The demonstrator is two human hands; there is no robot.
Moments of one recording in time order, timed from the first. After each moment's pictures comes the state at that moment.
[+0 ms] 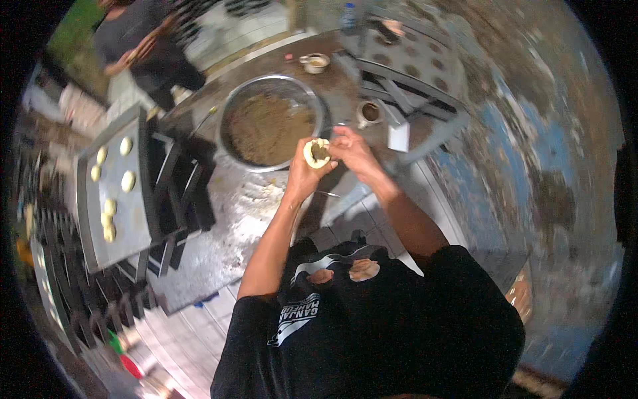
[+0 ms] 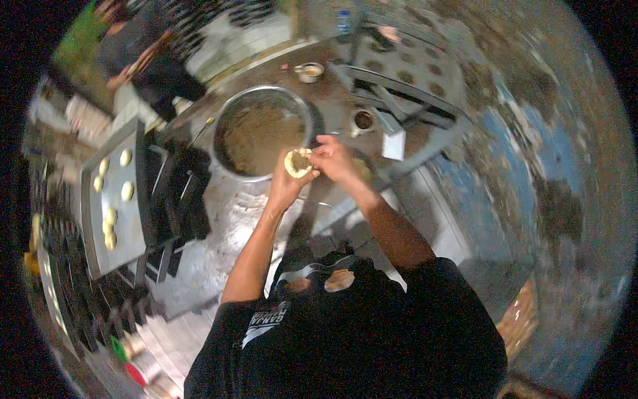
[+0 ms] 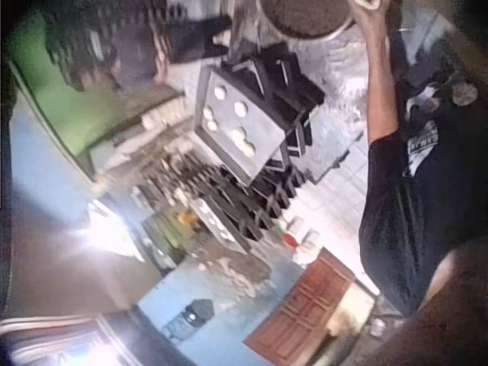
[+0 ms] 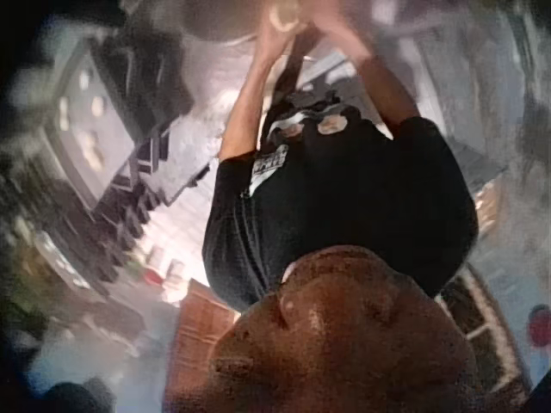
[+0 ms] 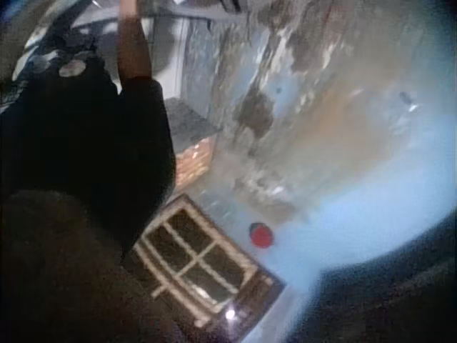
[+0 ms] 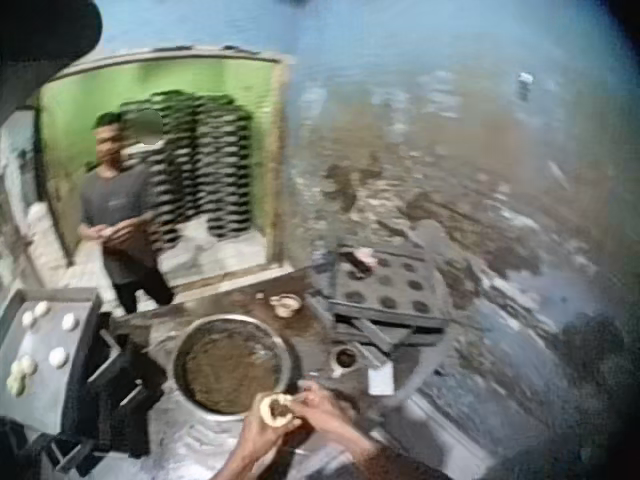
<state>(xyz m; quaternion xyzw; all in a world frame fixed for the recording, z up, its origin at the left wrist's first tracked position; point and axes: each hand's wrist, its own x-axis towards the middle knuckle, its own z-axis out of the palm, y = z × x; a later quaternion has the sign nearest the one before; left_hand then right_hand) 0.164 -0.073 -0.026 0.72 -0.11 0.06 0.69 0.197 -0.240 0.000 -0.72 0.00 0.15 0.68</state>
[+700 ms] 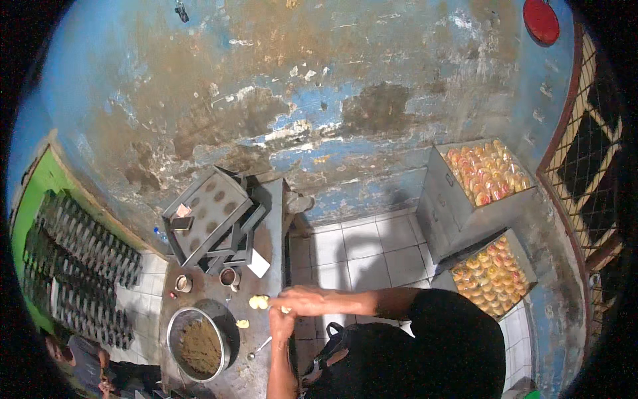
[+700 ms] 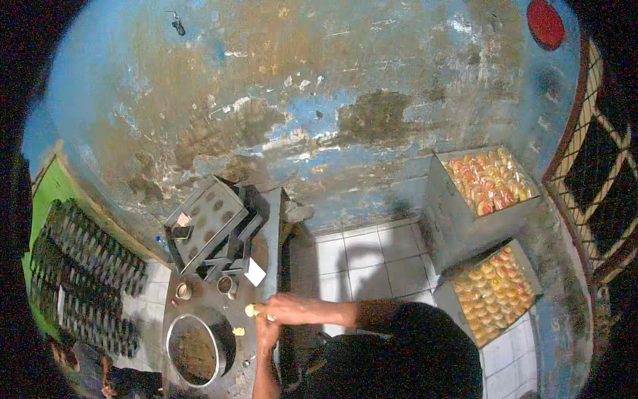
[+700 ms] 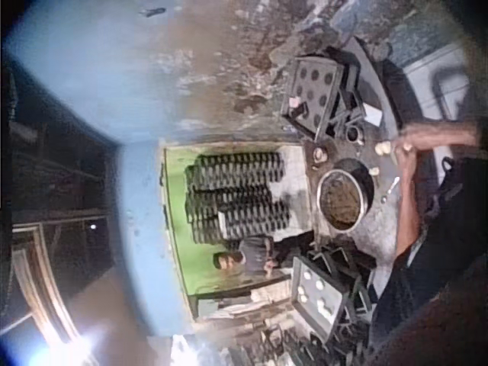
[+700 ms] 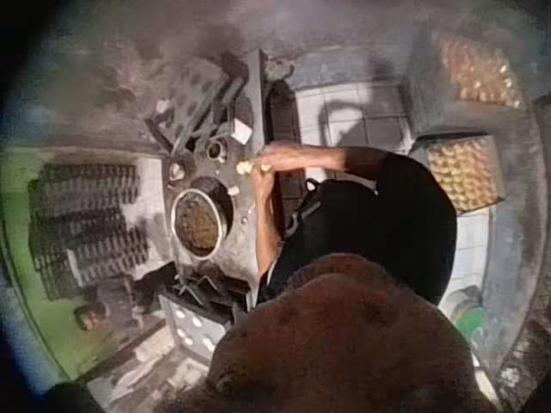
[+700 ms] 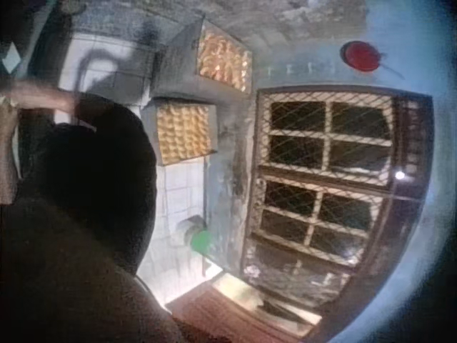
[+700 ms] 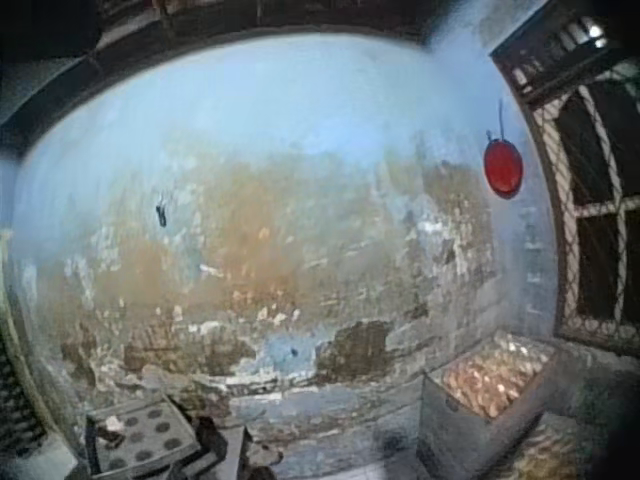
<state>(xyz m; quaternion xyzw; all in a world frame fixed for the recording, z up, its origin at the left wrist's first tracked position) 0.042 -0.282 0.024 0.73 -0.40 -0.20 0.51 -0.041 -0.433 0.071 -0.94 -0.09 -0.04 0.34</state>
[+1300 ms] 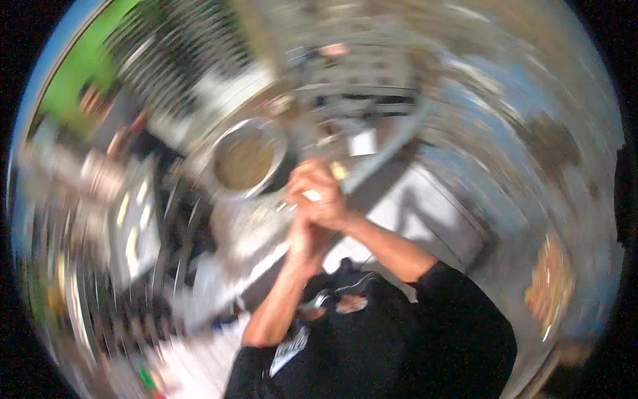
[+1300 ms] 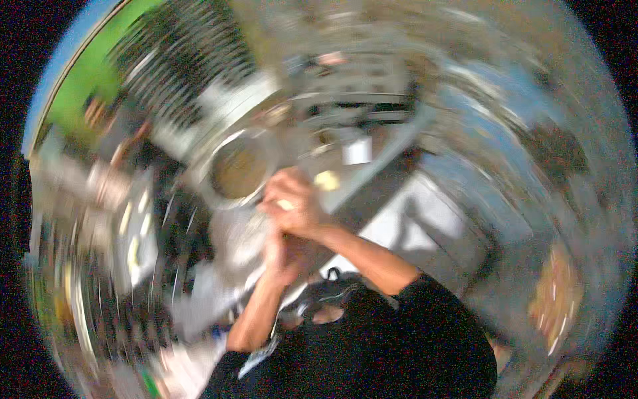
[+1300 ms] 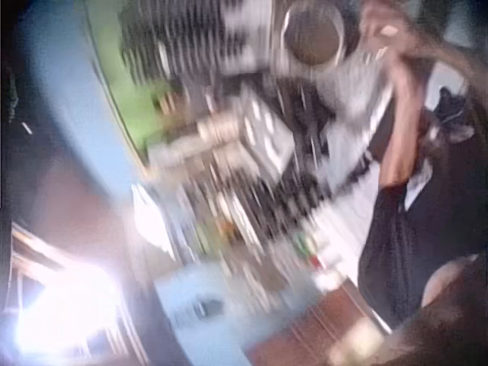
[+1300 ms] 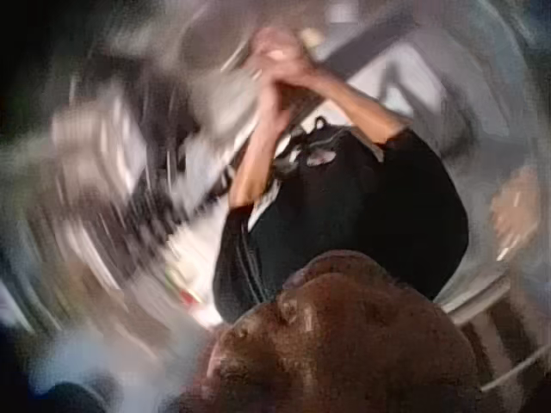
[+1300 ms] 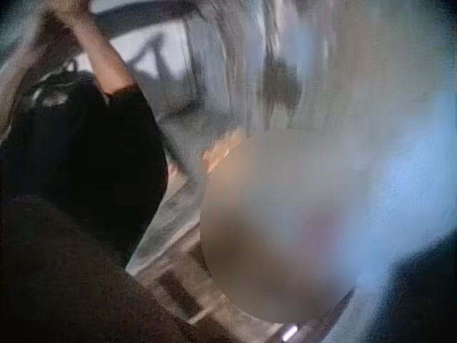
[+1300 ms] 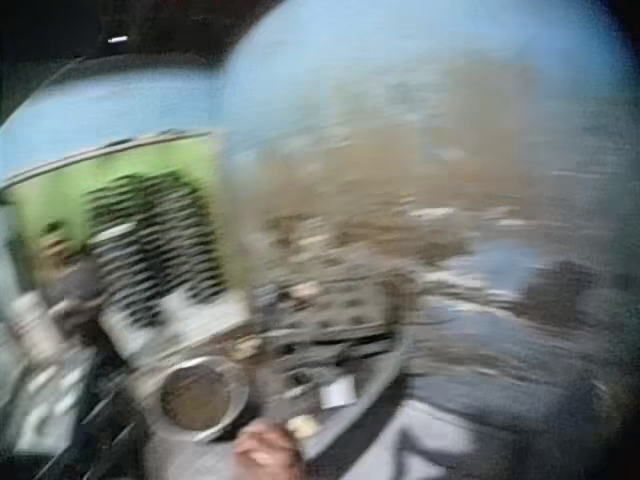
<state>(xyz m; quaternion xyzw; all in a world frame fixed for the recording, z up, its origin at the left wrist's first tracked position) -0.048 -0.186 0.079 0.35 0.11 -0.20 0.91 0.025 -0.290 0.102 -0.70 -0.32 -0.33 0.55</state>
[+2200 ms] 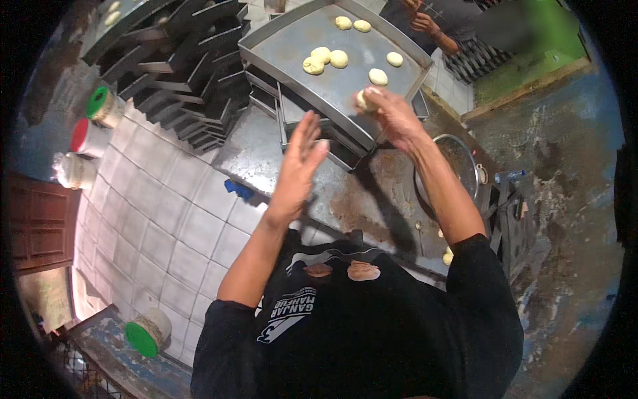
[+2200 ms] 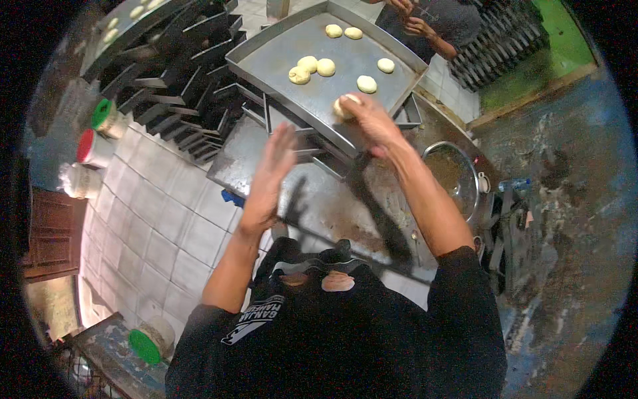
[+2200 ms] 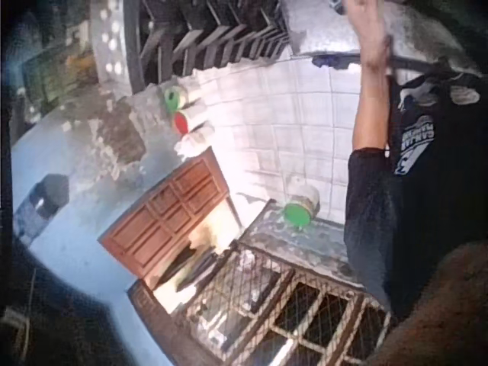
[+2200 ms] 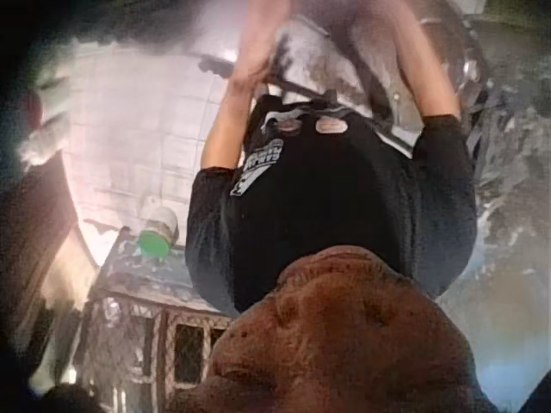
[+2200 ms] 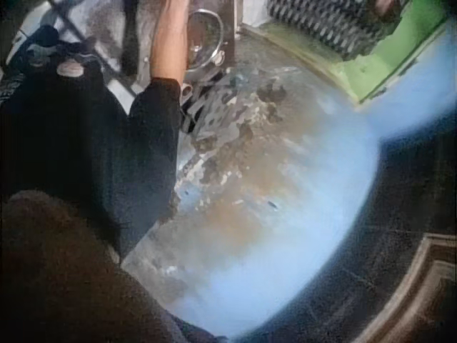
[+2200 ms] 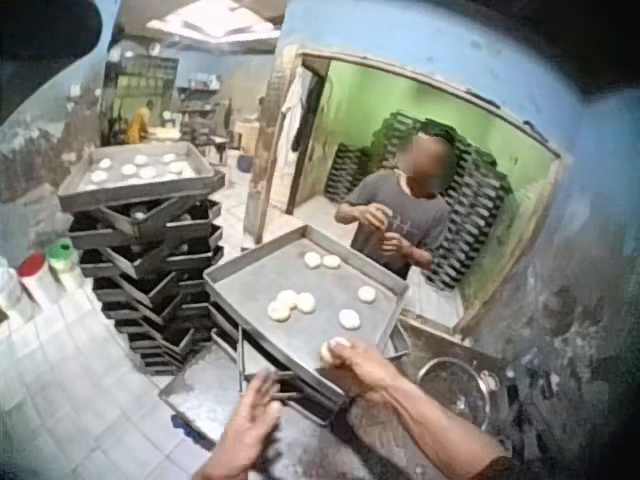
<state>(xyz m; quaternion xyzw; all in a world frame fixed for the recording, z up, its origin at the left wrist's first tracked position) -0.178 0.305 0.094 0.49 0.19 0.35 0.78 0.063 0.273 0.134 -0.63 -0.31 0.46 0.54</state>
